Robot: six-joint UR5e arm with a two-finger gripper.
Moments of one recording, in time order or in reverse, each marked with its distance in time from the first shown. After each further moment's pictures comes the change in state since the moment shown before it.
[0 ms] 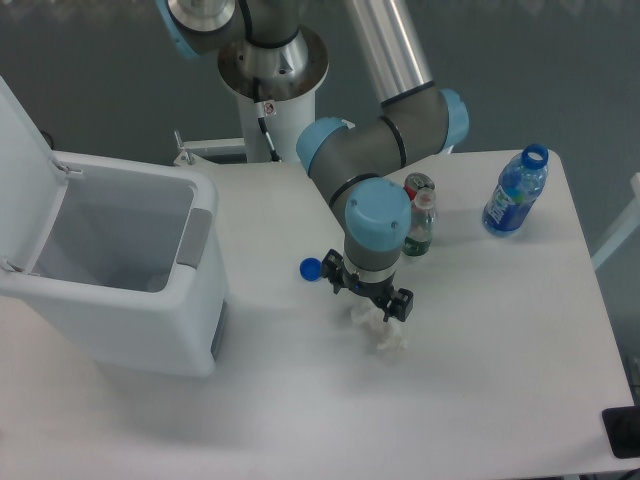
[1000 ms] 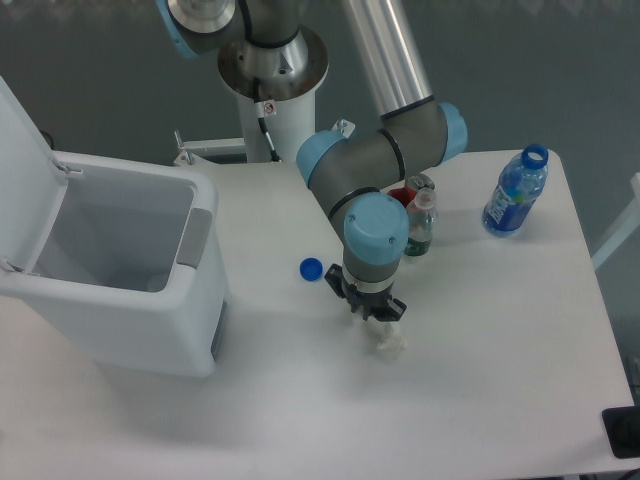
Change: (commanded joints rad) arm 0.000 -0.015 0.040 -0.002 0.002 -0.008
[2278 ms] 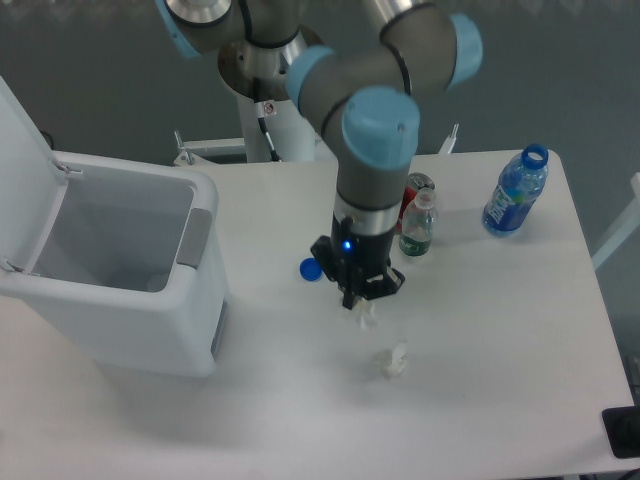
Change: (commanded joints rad) arm 0.003 0.276 0.113 -0.185 -0.227 0.062
